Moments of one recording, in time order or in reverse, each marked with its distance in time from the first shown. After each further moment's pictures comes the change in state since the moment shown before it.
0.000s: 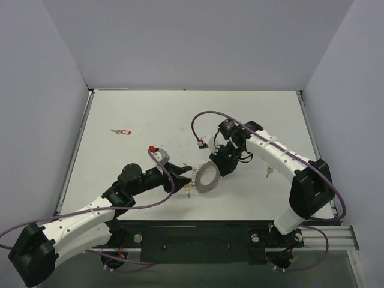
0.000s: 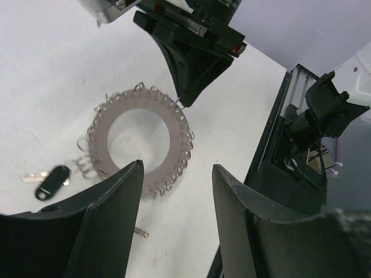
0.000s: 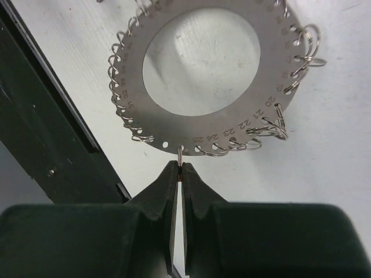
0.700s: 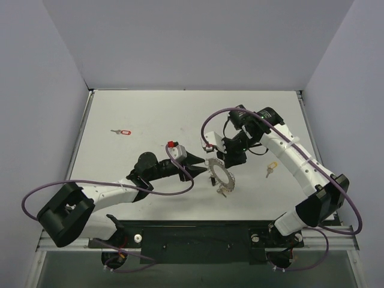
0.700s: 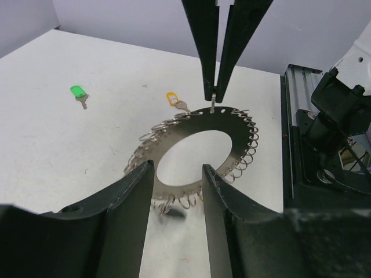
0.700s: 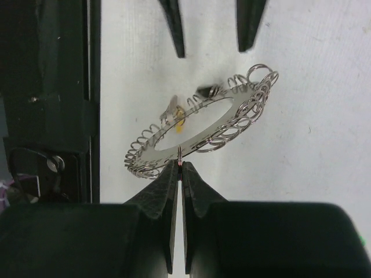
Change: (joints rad) left arm -0.005 0.428 0.151 0.463 0.199 0.253; right arm -0.007 -0.119 0.302 -0.340 -0.097 -0.523
